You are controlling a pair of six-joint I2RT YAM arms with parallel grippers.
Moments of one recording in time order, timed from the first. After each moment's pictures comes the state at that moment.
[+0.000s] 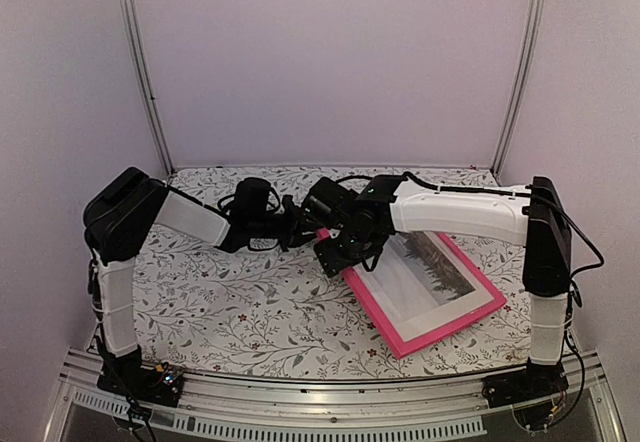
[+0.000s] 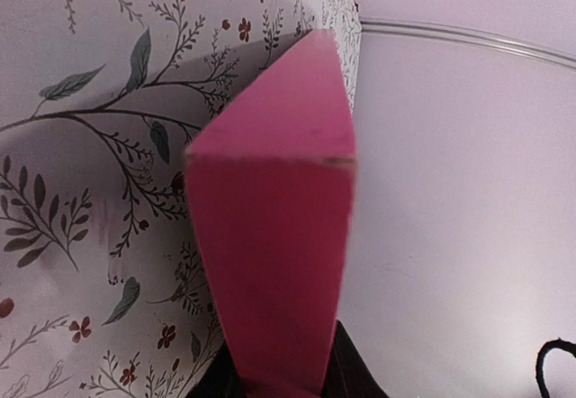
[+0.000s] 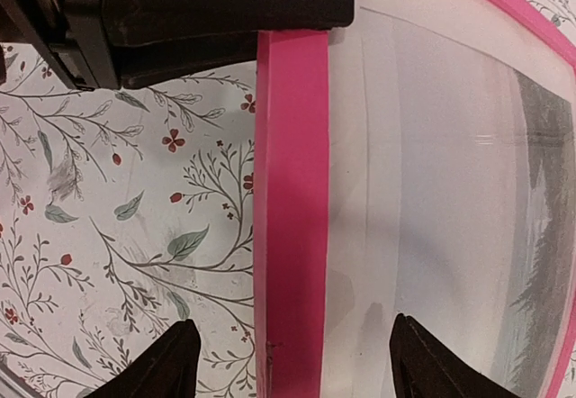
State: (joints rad) left arm -0.60 2.08 1.10 0.57 0.55 -1.34; right arm 1.05 2.03 1.72 -0.88 0.29 0.48
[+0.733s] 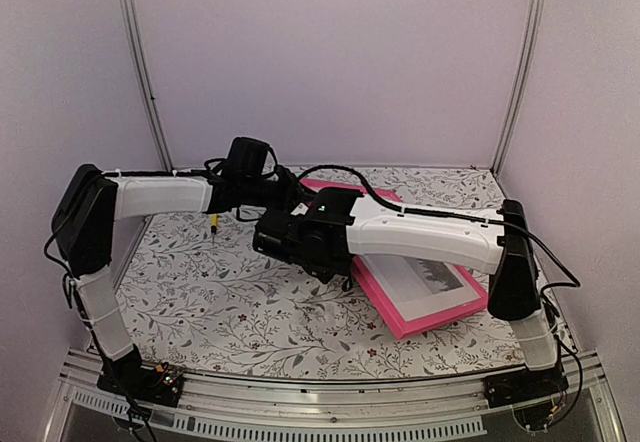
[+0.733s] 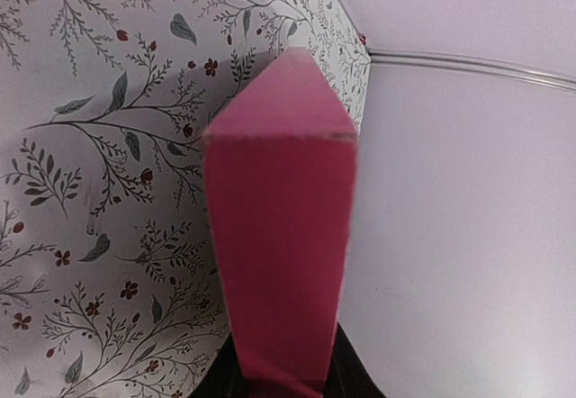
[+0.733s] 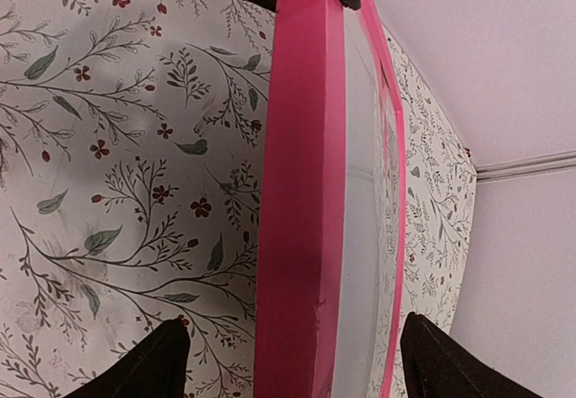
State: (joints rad) left arm -0.61 1.86 1.30 0.02 0.41 -1.28; right arm 1.24 2.22 2.12 -1.33 0.85 0.47
